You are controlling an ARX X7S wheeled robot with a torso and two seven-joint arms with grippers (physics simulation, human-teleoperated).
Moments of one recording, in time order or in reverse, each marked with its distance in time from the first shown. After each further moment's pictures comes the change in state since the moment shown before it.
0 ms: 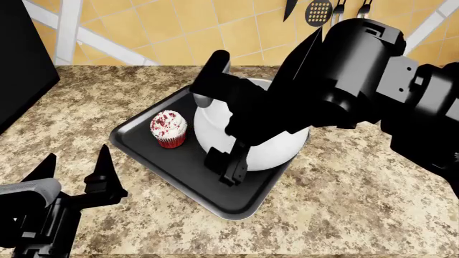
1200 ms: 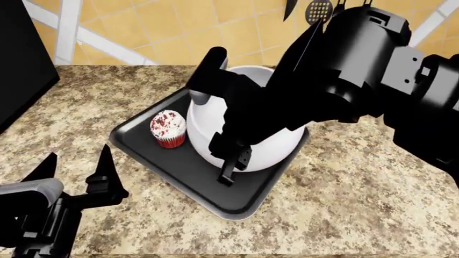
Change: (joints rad) left arm -0.002 0.001 -0.002 0.010 0.011 -0.018 0.006; right arm 0.033 -0.007 -0.001 0.000 0.032 0.019 -0.024
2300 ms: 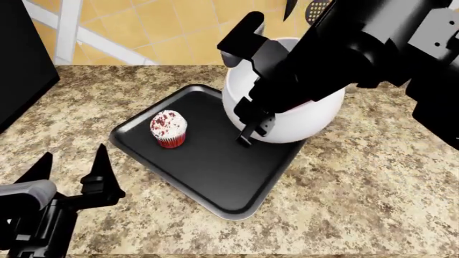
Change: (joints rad) left arm 0.014 0.003 -0.026 0.021 -0.009 0.000 0.010; right arm 0.078 0.007 -0.002 0.164 -0.018 0.080 0.062
